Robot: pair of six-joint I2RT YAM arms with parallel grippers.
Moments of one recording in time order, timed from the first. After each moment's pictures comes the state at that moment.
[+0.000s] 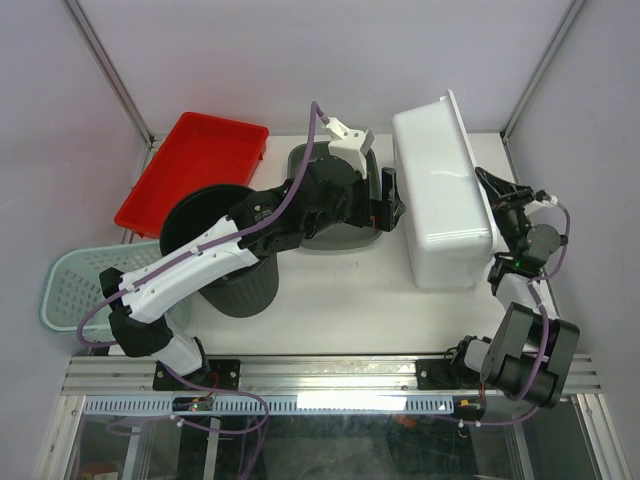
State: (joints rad) left arm -1.12 1.57 1.82 -0.61 -0.30 -0.57; right arm -0.42 1.18 0.45 1.09 -0.76 2.09
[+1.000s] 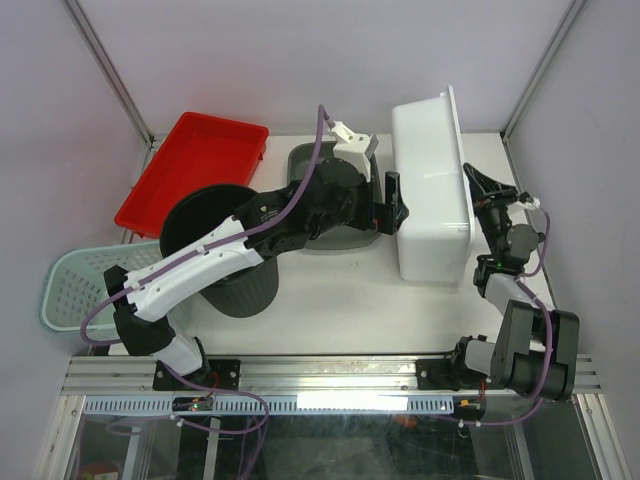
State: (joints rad) left arm -1.12 1.58 1.81 -0.60 -0.28 -0.58; right arm -0.22 1.24 0.41 1.18 -0.49 2.09
